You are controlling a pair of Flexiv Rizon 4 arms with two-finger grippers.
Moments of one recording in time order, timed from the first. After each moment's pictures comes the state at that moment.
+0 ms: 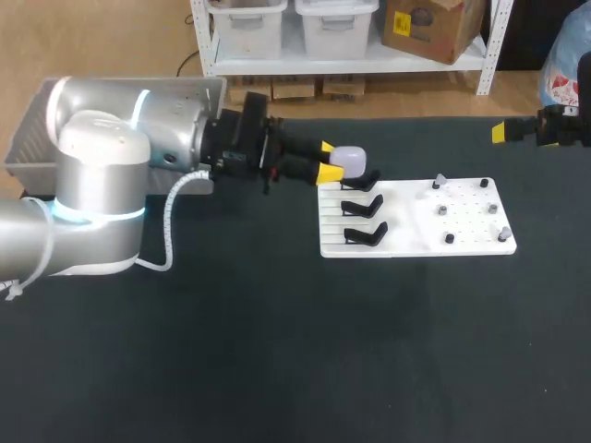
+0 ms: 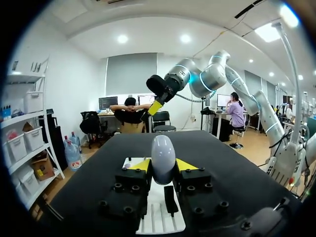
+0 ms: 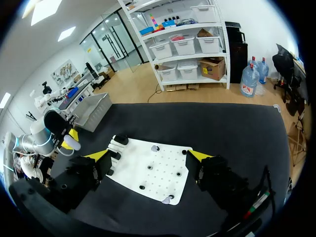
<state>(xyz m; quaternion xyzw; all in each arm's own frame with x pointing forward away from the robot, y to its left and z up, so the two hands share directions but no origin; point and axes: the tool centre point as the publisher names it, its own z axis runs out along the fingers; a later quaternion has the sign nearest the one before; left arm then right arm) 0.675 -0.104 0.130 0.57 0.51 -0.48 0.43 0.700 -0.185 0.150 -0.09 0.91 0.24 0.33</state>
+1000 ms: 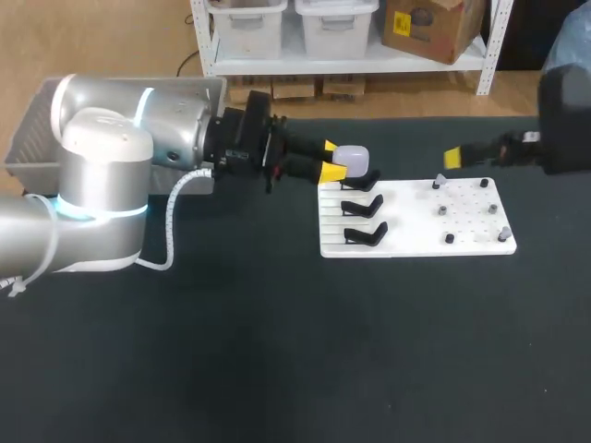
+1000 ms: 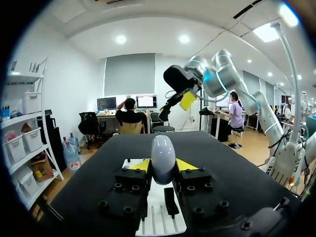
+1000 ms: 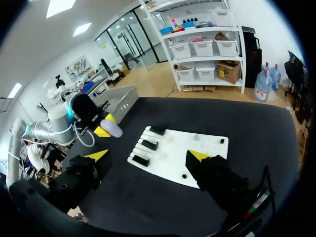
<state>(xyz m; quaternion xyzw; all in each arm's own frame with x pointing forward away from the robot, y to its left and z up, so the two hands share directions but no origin) 0.676 -0.107 0.131 0.58 0.50 -0.48 0.43 0.632 -0.096 0.172 -0.14 0.89 0.28 0.33</state>
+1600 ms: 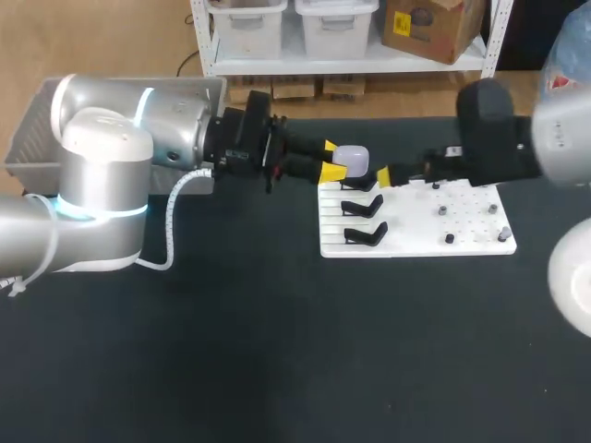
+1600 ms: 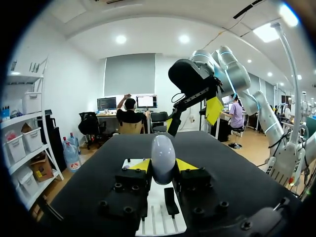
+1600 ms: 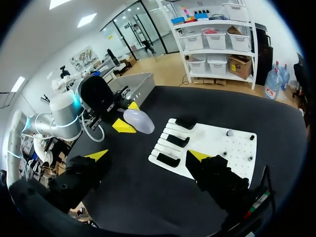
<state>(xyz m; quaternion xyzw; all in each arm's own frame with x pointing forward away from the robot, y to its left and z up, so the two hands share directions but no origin) 0.676 -0.107 0.131 0.58 0.50 -0.48 0.43 0.623 -0.016 0.155 -0.17 0.89 0.29 0.29</state>
